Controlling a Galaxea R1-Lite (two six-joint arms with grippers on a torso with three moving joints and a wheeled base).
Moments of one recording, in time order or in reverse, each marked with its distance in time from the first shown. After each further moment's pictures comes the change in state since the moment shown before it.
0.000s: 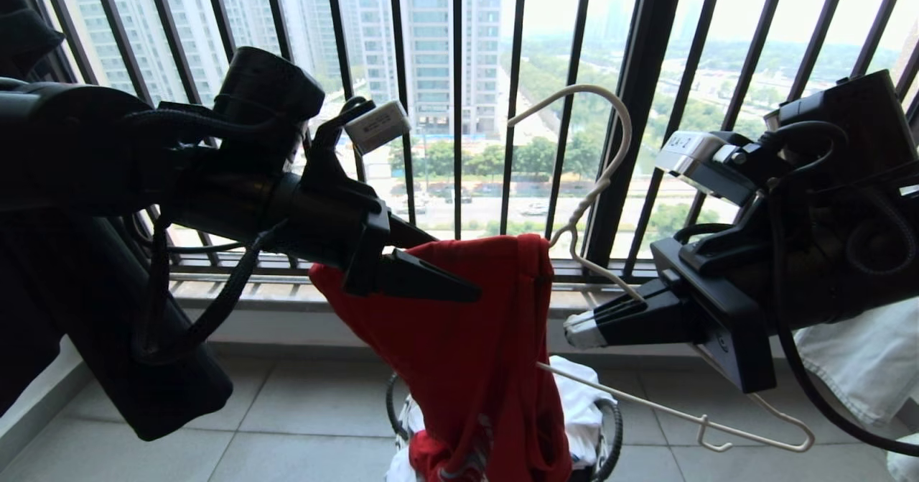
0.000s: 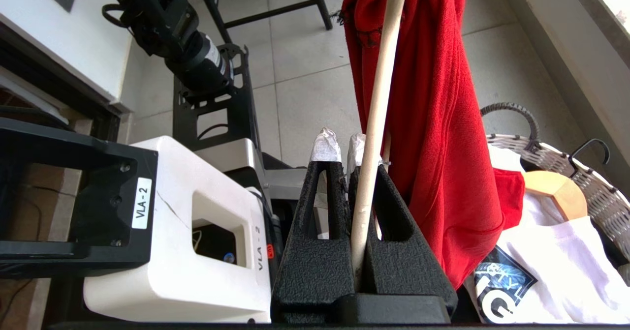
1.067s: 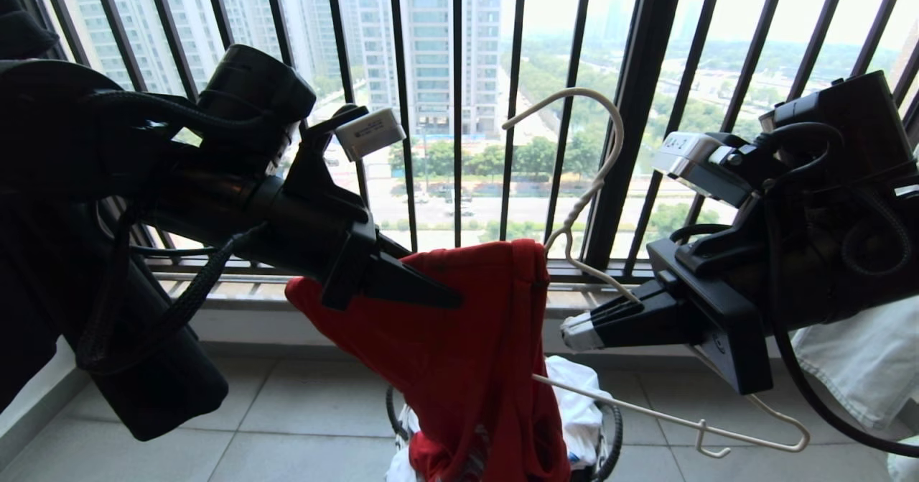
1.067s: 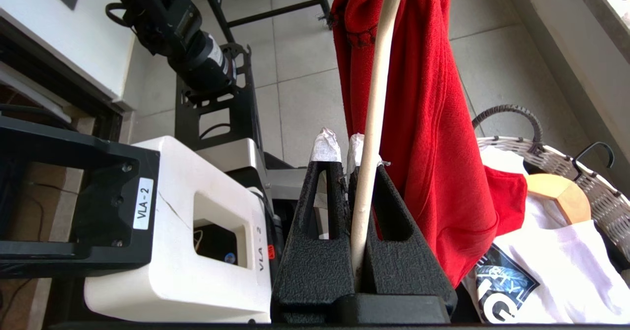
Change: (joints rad) left arm -0.001 -0.028 -0.025 0.150 0.022 0.003; right arm 0.000 0.006 -0.002 -0.003 0.002 -0.001
